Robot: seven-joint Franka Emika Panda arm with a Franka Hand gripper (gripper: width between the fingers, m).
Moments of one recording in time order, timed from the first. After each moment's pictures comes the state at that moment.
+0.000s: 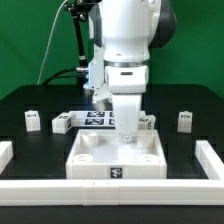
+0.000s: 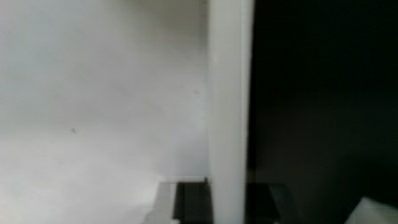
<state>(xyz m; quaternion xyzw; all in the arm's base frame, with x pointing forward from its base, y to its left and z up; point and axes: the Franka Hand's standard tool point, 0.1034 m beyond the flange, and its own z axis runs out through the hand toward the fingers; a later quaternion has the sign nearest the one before) 0.462 0.031 0.008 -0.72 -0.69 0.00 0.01</state>
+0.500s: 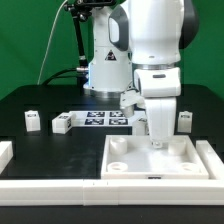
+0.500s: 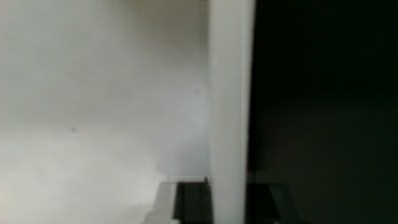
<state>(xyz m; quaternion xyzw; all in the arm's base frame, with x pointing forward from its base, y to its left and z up) 0.494 0.085 0.009 -0.72 -0.69 -0.02 0.02</state>
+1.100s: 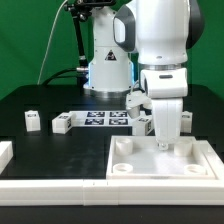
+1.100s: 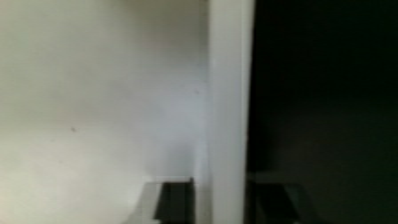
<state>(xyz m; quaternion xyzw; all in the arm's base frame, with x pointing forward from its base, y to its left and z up) 0.496 0.090 0.009 -0.73 -0.69 -0.01 0.02</state>
